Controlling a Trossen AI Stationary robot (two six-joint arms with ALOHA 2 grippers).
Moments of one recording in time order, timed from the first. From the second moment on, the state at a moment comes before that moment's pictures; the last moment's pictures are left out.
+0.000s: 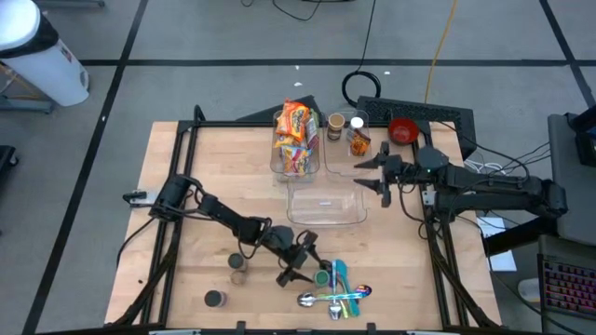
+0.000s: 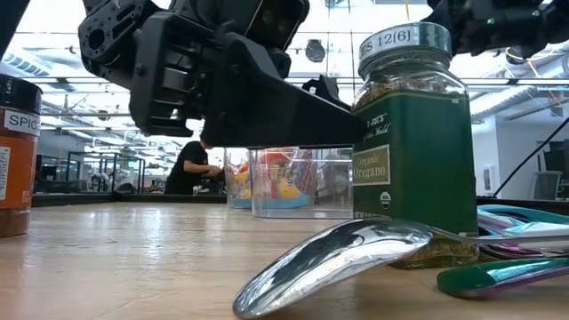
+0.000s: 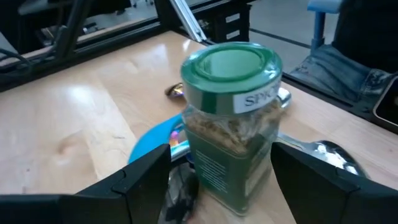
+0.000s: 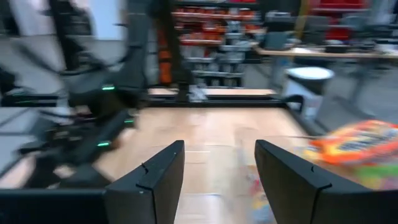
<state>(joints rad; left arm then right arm) -0.29 2.07 0.99 0.75 0.29 0.25 -0.25 0.72 0.44 0.22 -0.22 -0.04</state>
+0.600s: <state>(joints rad) -0.34 2.07 0.99 0.75 0.15 0.17 0.28 0.73 0.43 0.19 0.06 -0.02</state>
